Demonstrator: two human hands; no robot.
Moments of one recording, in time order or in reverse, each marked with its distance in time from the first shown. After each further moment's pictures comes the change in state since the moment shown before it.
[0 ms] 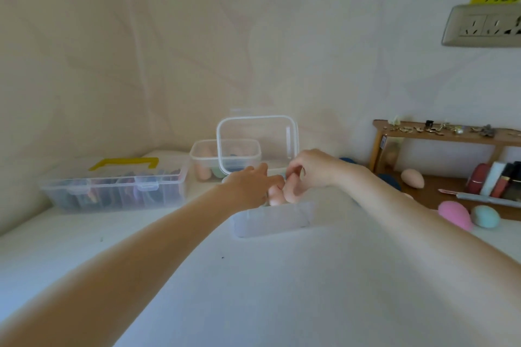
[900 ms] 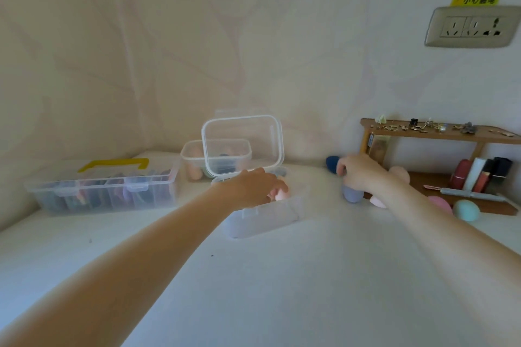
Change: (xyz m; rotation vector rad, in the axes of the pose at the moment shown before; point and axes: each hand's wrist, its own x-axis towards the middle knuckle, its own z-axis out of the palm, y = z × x) left_hand 0.007 0.015 -0.007 -0.182 -0.041 0.143; right_hand -0.035 0.080 -0.001 -0.107 0.139 0.398
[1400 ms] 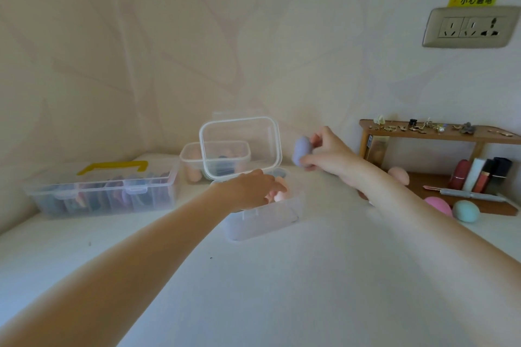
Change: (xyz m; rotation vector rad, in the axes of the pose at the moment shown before) left_hand 0.002 -0.002 0.001 0.000 -0.034 0.007; right_hand -0.014 -0.056 -0.019 0.937 0.103 -0.114
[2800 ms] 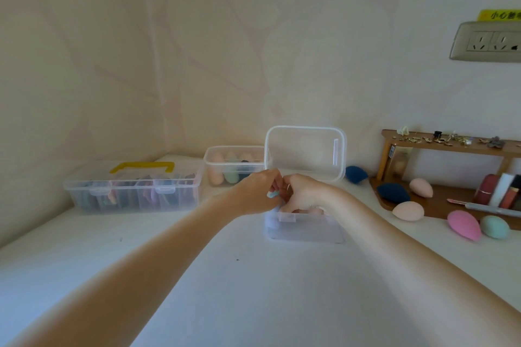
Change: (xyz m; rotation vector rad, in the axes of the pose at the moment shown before) left_hand -0.032 -0.017 0.004 -0.412 0.313 -0.170; right_hand -0.008 -0.012 0.080 -0.459 -0.471 0.060
